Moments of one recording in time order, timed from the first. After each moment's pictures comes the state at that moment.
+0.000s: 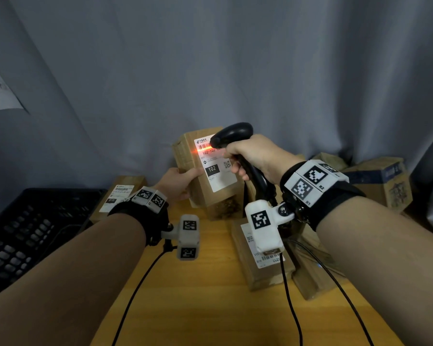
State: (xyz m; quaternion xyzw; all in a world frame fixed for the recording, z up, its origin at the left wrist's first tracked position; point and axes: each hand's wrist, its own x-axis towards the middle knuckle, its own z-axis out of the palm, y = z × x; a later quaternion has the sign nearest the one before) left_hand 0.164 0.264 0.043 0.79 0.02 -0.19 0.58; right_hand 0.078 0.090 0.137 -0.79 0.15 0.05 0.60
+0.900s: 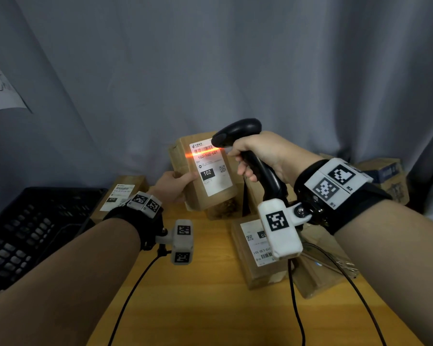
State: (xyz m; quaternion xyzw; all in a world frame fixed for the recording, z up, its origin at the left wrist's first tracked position) left_hand 0.156 0.279 0.039 0.83 0.01 -0.17 0.54; right_hand 0.056 0.085 0.155 -0.78 0.12 0.09 0.60
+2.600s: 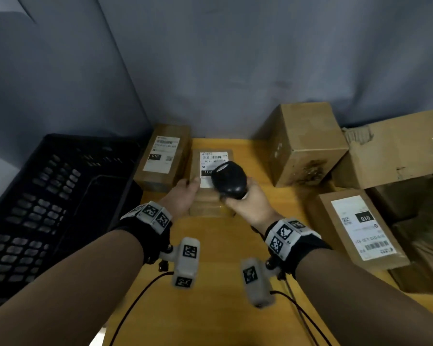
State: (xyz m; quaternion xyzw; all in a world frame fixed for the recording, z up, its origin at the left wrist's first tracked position) left_hand 0.218 0.445 -0.093 0.85 0.12 -0.32 0.41; right_hand 0.160 0.273 -0.115 -0.79 0.17 0.07 0.58
